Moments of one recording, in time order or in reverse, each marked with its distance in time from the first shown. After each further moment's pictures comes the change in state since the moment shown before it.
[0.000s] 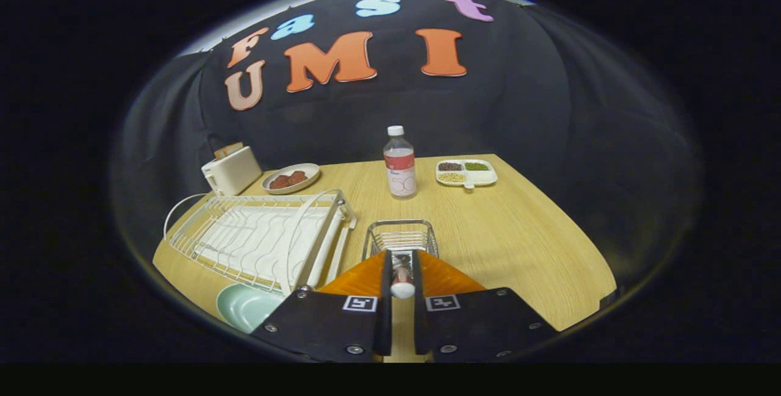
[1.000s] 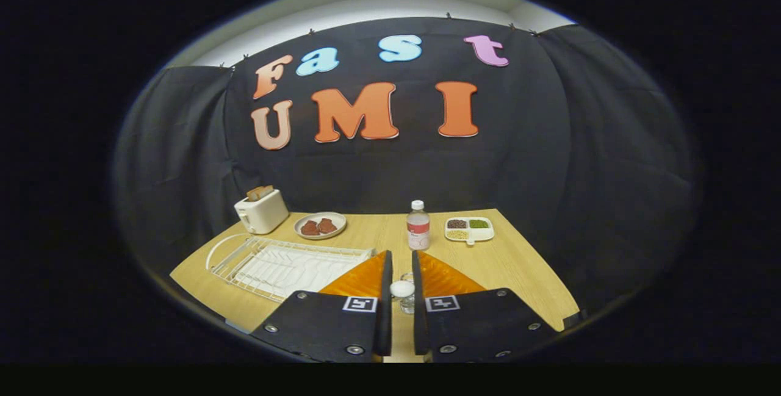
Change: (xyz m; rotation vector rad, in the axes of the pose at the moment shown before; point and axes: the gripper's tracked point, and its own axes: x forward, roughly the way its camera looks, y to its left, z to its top) arm -0.108 0.031 0.119 0.003 -0.215 0.060
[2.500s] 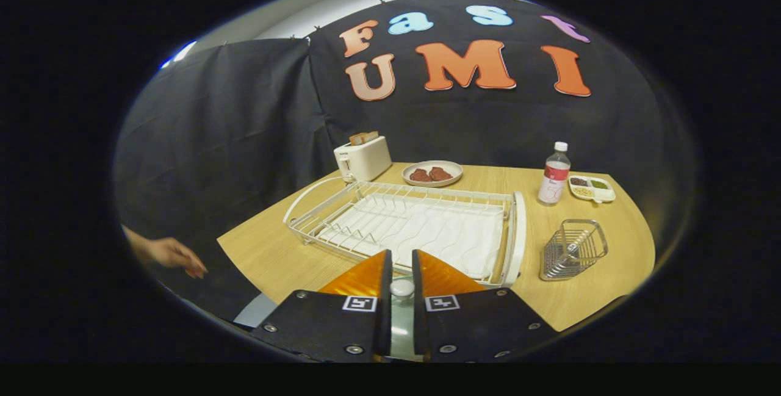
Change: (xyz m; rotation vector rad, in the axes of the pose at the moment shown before) arm 0.004 0.180 -0.145 -0.064 0.219 0.421
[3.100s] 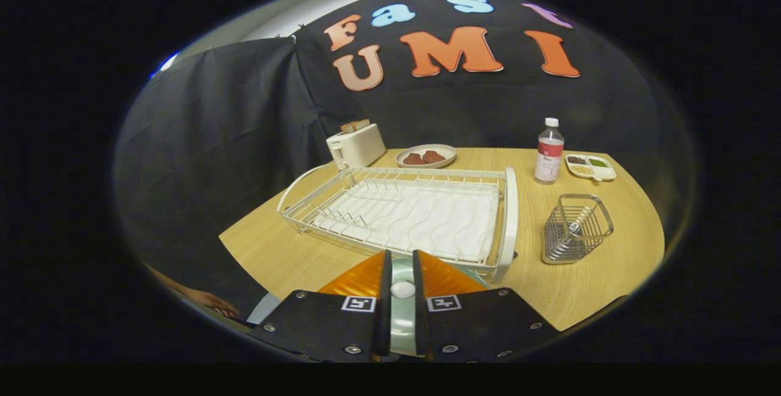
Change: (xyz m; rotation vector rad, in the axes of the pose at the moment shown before) arm -0.012 -0.027 -0.040 0.056 0.091 -0.007
